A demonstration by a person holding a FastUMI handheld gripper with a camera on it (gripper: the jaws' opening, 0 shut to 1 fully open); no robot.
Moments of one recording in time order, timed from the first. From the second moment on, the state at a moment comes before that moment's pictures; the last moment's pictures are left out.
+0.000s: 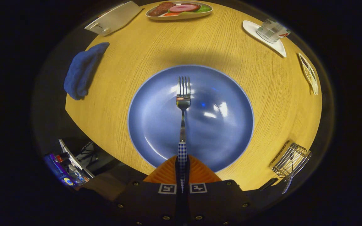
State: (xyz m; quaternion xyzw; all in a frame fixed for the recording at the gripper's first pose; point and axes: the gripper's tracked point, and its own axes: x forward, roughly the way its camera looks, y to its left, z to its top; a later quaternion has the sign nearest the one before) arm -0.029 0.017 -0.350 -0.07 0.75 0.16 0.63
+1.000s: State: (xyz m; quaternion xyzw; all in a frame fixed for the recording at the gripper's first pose) arm -0.077 -0.112 -0.229 -0.06 0.74 0.13 0.65
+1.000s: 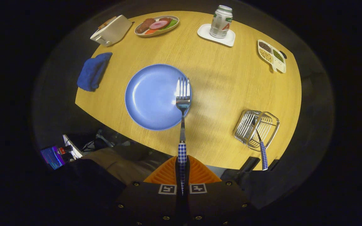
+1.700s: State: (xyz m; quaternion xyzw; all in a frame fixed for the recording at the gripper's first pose) arm -0.108 -0.213 -0.193 -0.05 0.77 0.06 0.64
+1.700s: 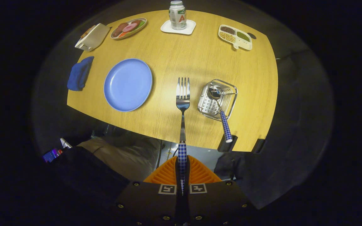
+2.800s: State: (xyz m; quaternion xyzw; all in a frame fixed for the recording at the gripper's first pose) arm -0.088 -0.254 -0.244 0.03 0.86 0.02 0.51
